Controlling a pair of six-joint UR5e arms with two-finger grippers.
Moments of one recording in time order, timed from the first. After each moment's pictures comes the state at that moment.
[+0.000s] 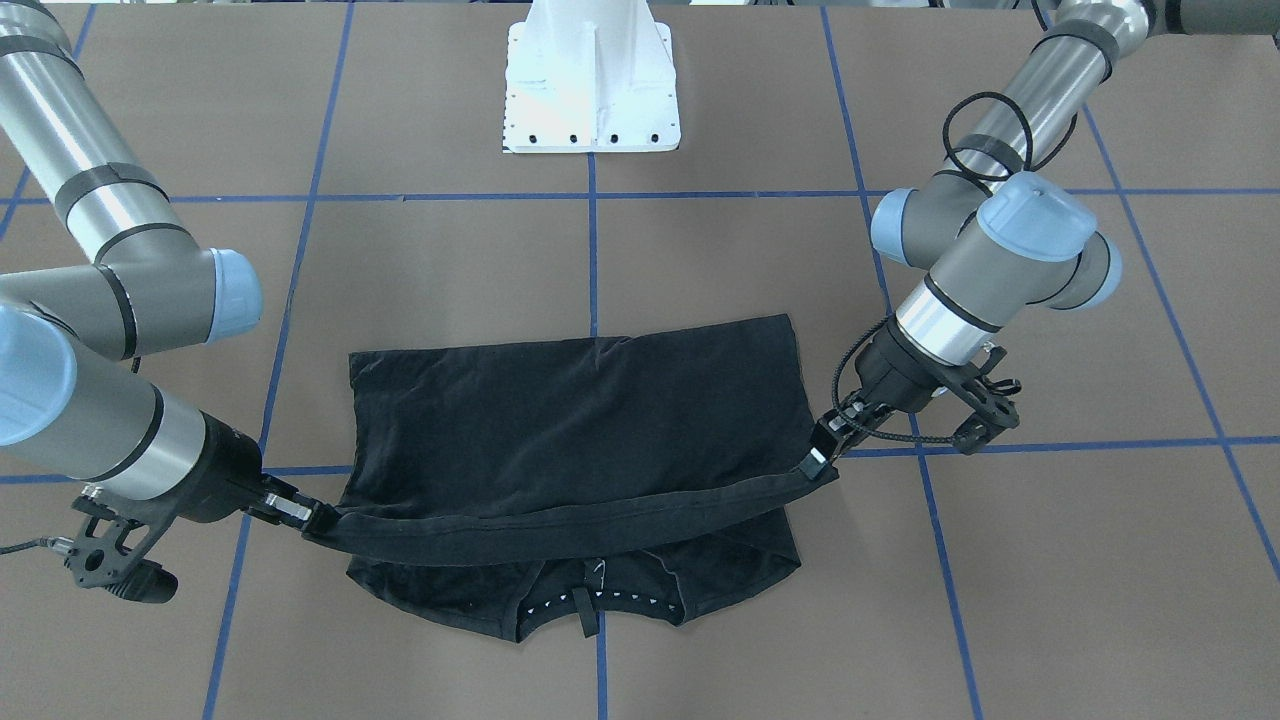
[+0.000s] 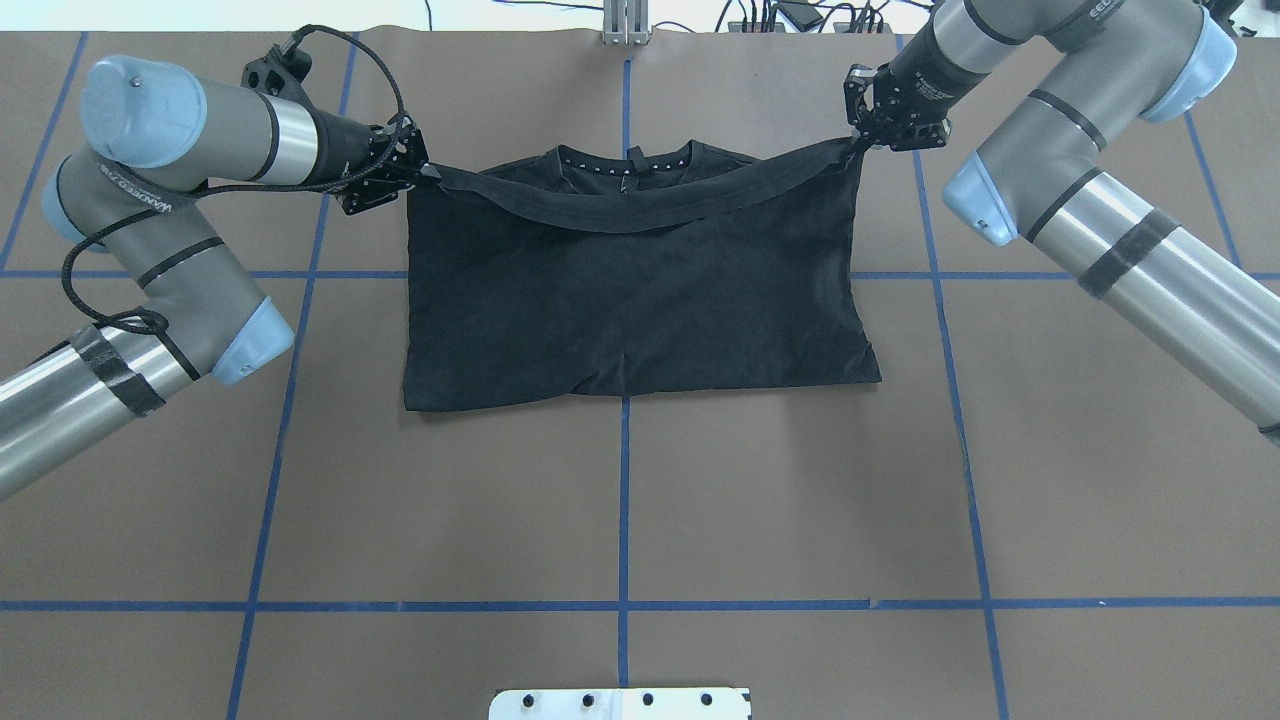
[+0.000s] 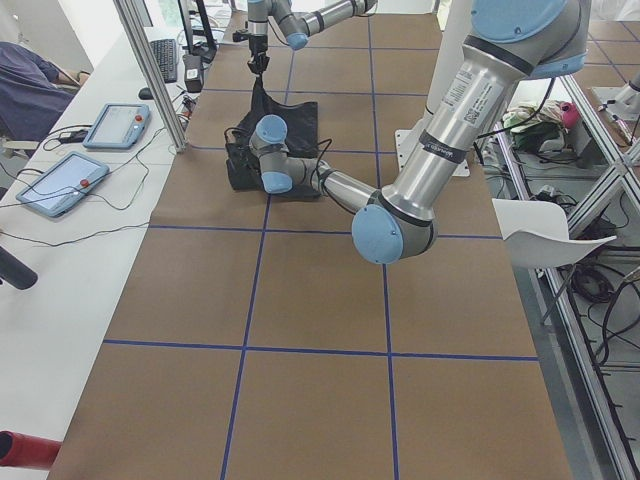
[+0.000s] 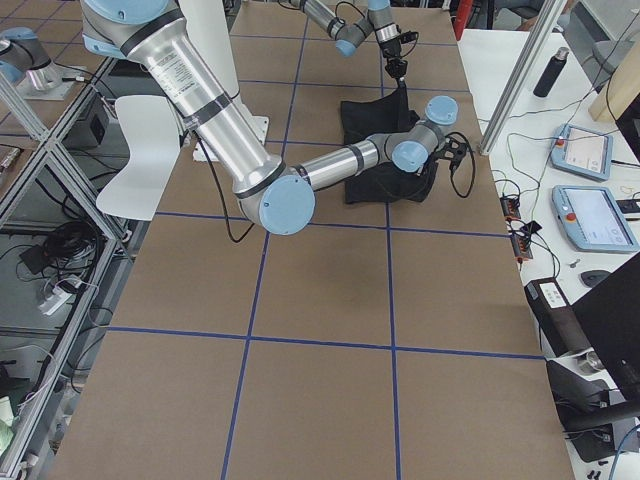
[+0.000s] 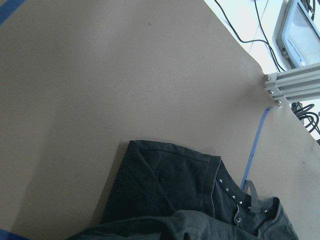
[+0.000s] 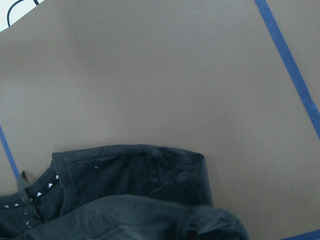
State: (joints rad) left arm -0.86 -2.12 -1.35 -2.53 -1.98 -1.79; right arm 1.02 -0.88 1.23 -1.11 2.33 1.36
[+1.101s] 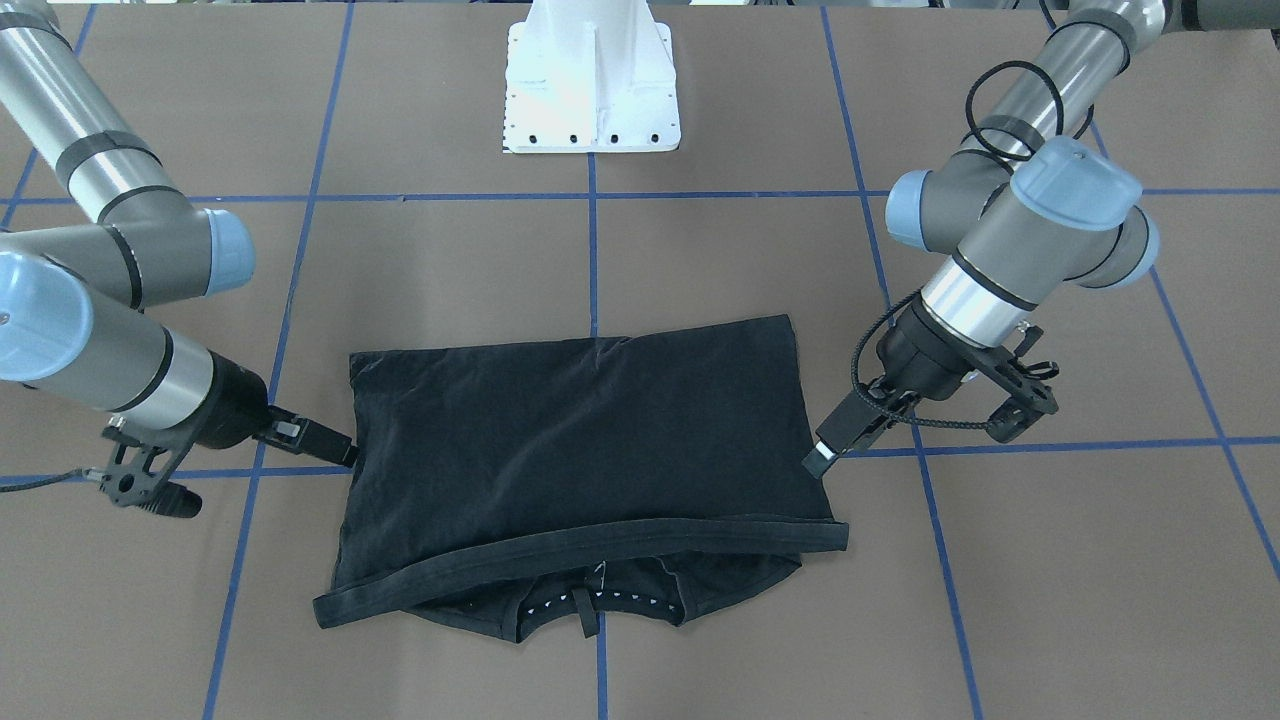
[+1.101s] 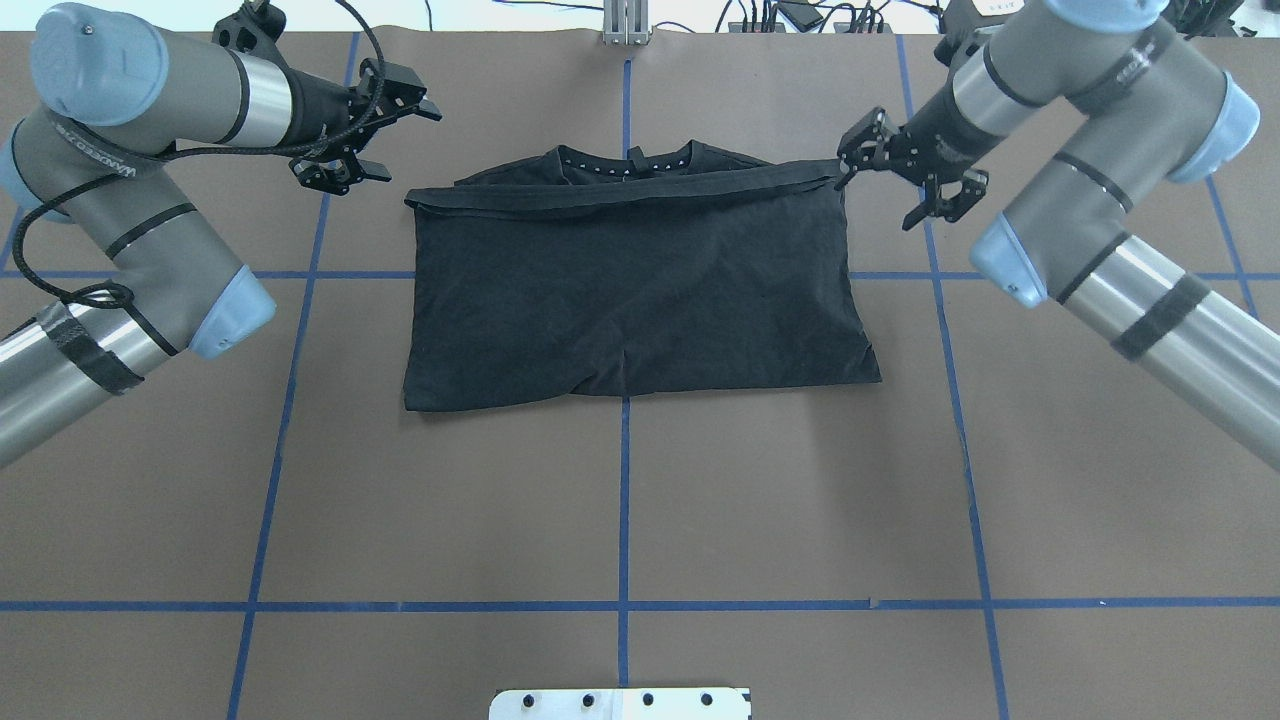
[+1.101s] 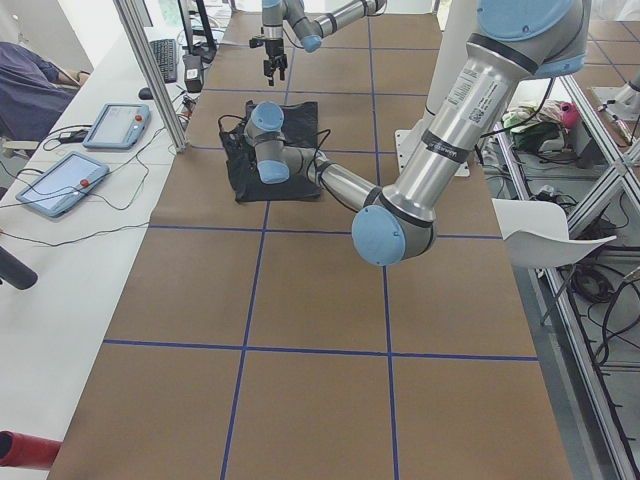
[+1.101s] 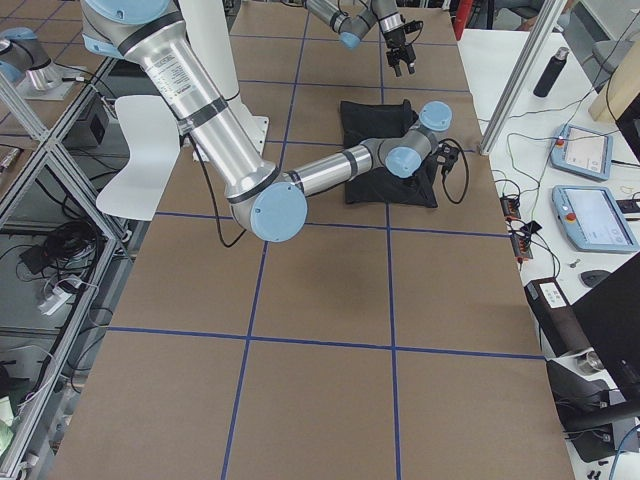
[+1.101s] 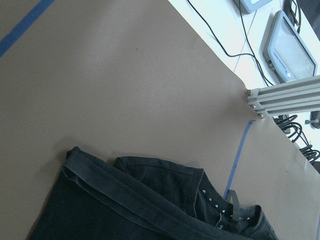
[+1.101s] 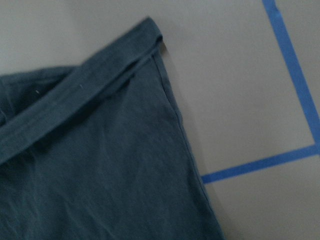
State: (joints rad) left arm -0.91 -2.12 -1.46 -2.42 -2.00 -1.78; right arm 0.94 -1.08 1.42 -1.11 2.37 1.35
